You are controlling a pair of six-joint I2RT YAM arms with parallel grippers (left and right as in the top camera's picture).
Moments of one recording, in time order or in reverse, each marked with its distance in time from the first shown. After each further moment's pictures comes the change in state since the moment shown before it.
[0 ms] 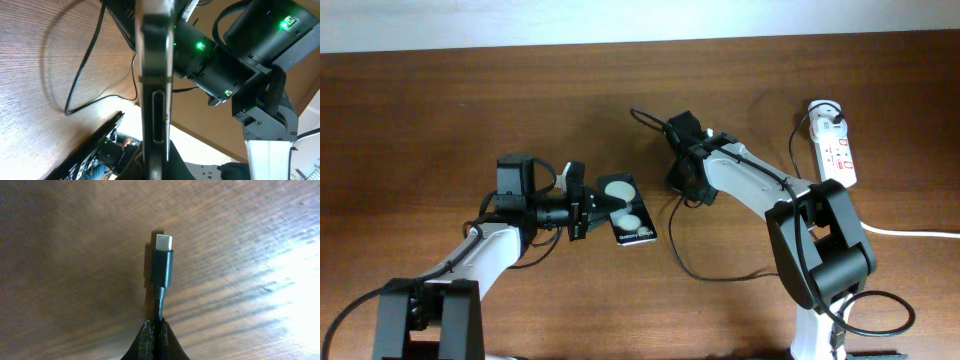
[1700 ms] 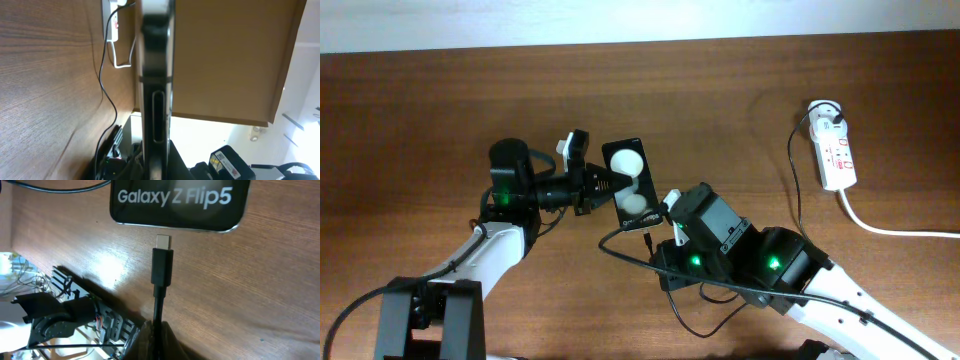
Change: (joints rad) left arm -0.030 0.002 0.008 0.499 0.066 -0.122; right arm 0.371 -0.829 -0.260 -0.182 -0.312 -0.294
